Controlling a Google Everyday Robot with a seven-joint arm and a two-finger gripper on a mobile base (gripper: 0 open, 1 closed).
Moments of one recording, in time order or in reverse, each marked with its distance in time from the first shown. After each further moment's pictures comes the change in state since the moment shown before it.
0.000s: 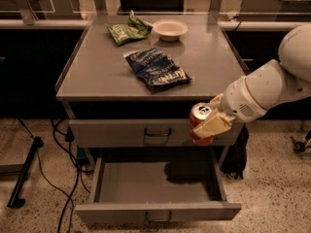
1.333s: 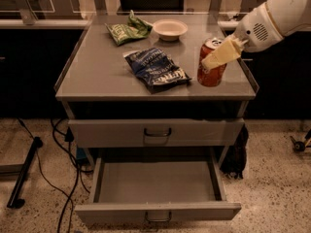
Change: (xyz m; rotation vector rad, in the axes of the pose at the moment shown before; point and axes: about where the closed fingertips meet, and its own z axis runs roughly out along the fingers) arm -0.085 -0.099 -0.095 0.089 -0.110 0.186
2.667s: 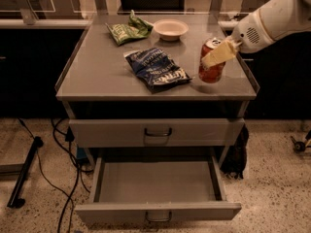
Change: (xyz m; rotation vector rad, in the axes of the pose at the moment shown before) arm 0.003 -0.046 0.018 0.084 -0.020 0.036
